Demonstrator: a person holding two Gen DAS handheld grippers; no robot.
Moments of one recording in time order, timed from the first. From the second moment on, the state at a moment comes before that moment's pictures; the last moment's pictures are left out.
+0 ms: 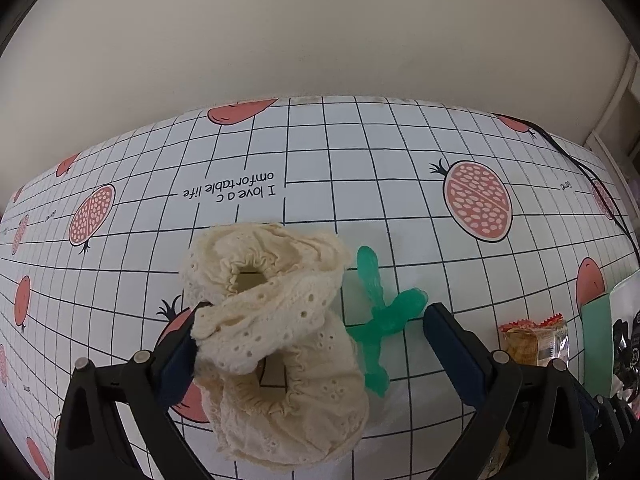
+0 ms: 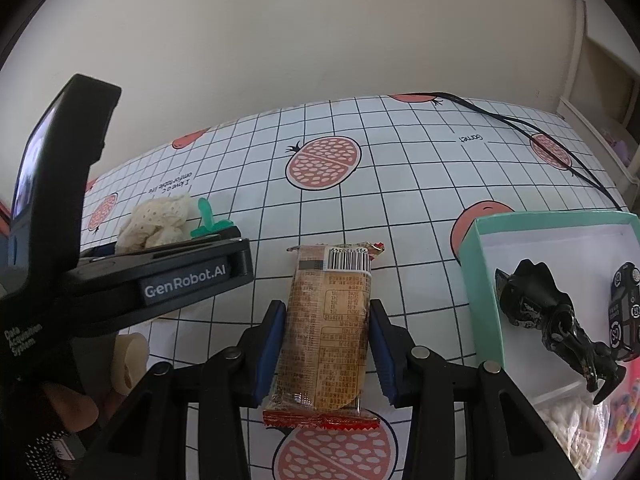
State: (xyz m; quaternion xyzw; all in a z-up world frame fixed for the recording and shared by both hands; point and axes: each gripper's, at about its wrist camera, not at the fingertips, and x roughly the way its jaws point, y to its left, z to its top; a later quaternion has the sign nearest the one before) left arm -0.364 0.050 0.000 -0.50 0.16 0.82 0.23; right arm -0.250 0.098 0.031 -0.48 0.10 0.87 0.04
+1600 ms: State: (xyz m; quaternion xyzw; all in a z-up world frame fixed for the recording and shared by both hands) left arm -0.279 -0.022 0.014 -0.54 0.09 0.81 0.20; right arm -0.228 0.100 0.031 -0.52 0.10 0.85 0.02
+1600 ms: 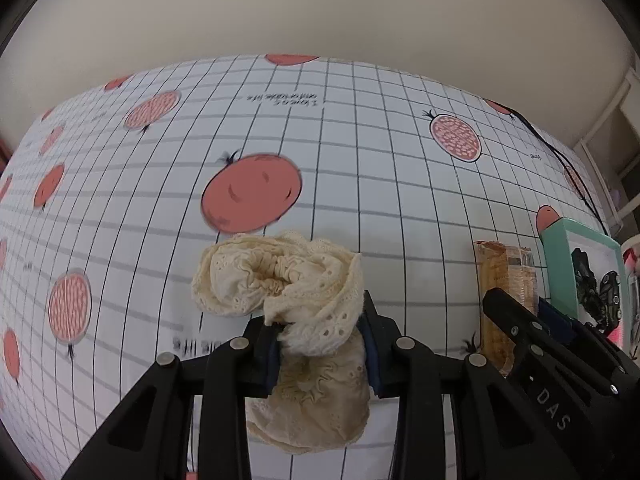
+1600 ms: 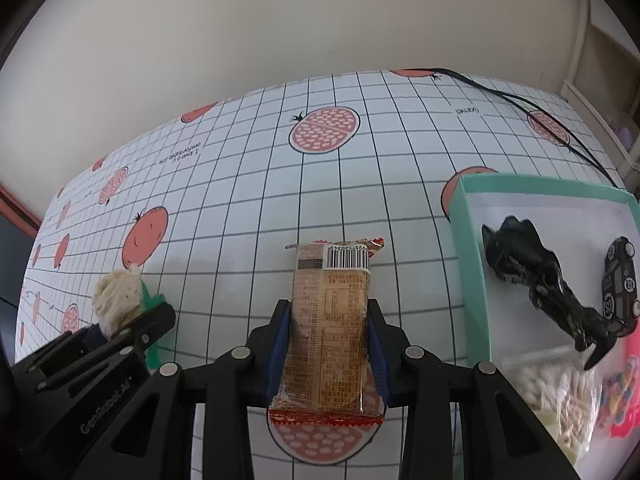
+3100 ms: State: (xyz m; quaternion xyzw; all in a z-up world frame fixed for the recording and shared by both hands) left arm -0.251 -0.043 0.095 -0.51 0.03 0.83 0.21; right arm -0.184 0.104 0.119 -0.45 0.09 0.89 -0.03
